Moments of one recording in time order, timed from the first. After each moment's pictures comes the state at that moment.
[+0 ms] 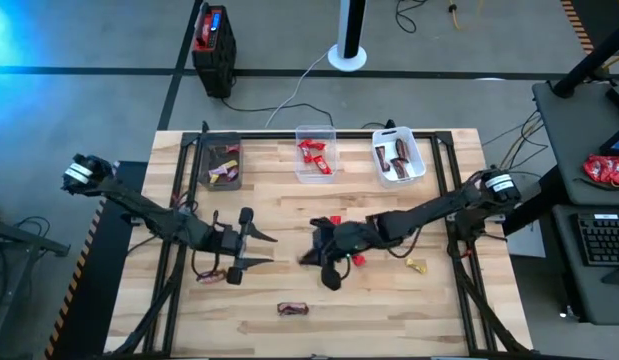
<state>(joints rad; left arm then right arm) -0.45 1.08 0.37 0.71 -0.31 0.07 0.24 1.73 1.15 0.14 0.00 0.35</state>
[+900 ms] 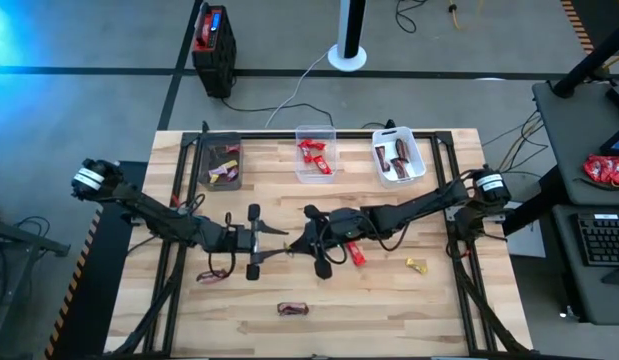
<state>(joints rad) -0.41 1.27 0.42 0.84 -0.42 0.17 0.17 1.80 1.15 0.36 -0.06 0.10</state>
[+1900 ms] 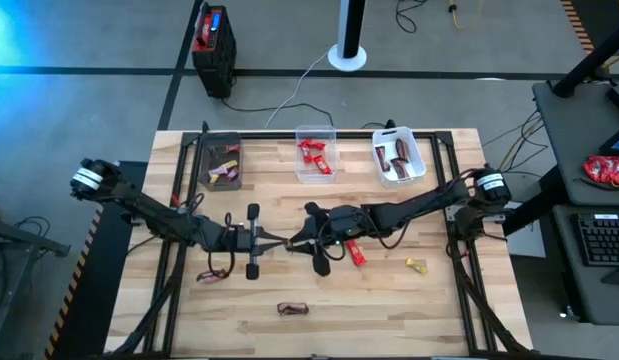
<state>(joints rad) -0.40 1.25 0.41 0.82 -0.42 0.20 0.16 1.79 1.16 0.35 -0.04 0.17</state>
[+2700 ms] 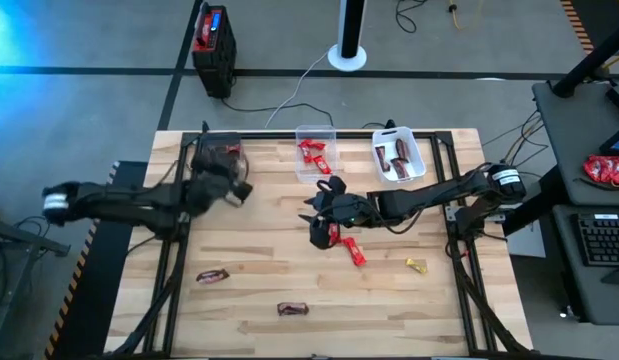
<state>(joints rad) 0.16 0.87 0.41 -0.12 -0.95 -0.13 0.11 1.67 1.21 -0.03 0.37 0.19</state>
